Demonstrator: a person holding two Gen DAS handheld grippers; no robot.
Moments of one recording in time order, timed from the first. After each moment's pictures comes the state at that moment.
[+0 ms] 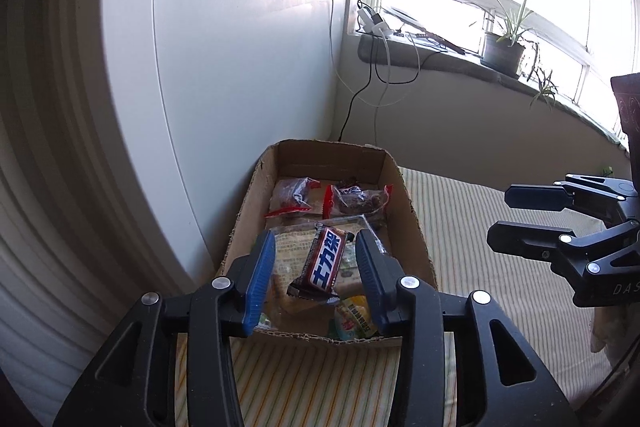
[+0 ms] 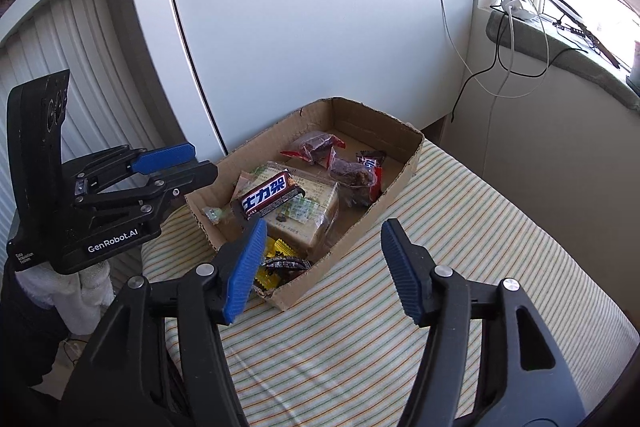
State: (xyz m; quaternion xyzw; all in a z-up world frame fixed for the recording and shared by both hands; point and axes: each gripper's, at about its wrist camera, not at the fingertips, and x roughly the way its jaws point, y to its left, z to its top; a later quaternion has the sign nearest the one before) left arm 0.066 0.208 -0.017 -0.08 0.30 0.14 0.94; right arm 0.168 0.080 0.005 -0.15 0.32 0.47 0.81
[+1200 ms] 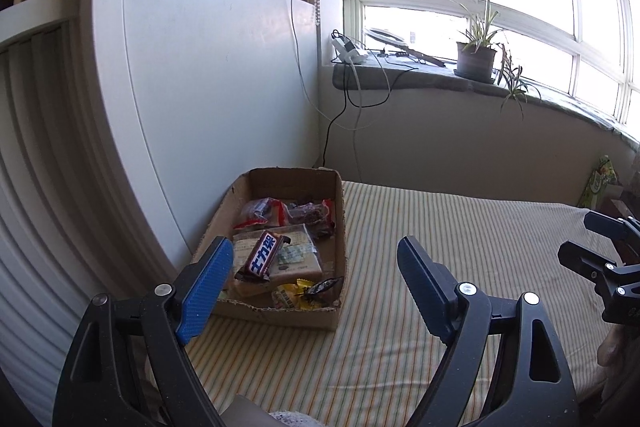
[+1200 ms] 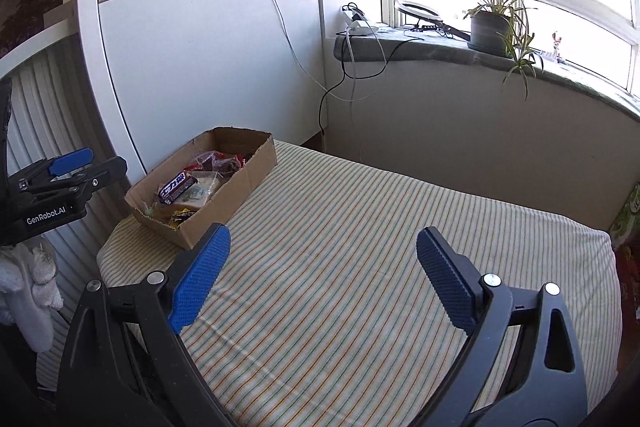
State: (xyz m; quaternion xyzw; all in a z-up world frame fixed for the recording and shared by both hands) left arm 0.037 0.113 0.018 -0.03 0.26 0.16 0.95; right arm 0.120 -0.109 0.007 -0.05 0.26 0.31 0.91
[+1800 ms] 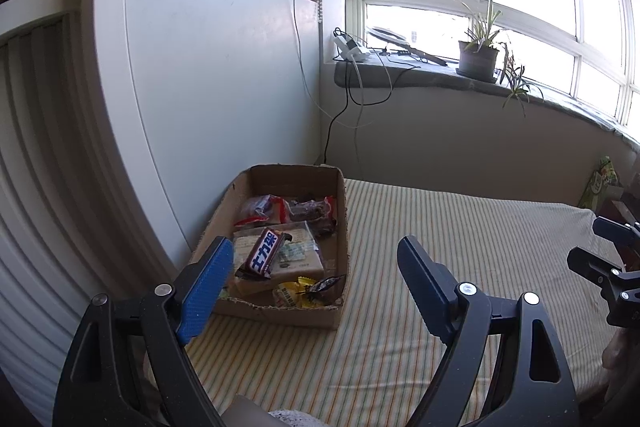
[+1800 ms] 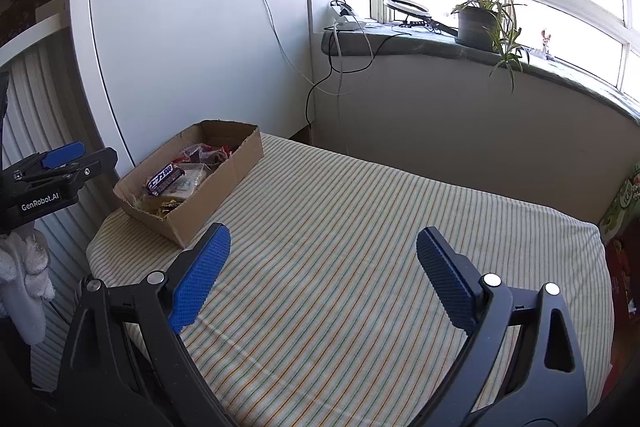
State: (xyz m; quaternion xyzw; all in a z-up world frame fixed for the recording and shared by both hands) left arm 0.035 0.112 0.014 -0.03 0.26 0.17 0.95; right arm 0.118 -0.117 0.002 -0.05 0.27 0.29 0.92
